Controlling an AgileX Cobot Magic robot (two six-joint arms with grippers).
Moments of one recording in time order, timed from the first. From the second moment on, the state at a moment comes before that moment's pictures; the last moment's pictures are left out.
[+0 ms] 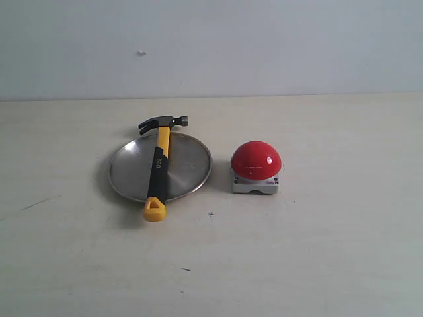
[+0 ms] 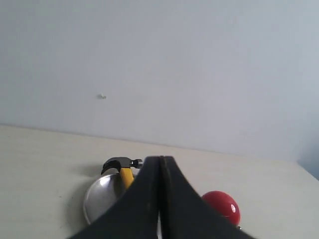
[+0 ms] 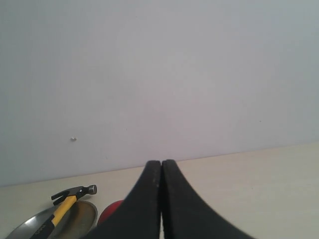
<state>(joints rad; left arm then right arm) -0.30 0.42 -0.28 1.12 -0.08 -1.46 -0.14 0.02 0.00 1.70 0.18 -1.45</state>
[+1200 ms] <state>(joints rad) -0.31 0.32 -0.10 0.47 -0.12 -0.56 -0.14 0.02 0.00 1.70 0.19 -1.45</state>
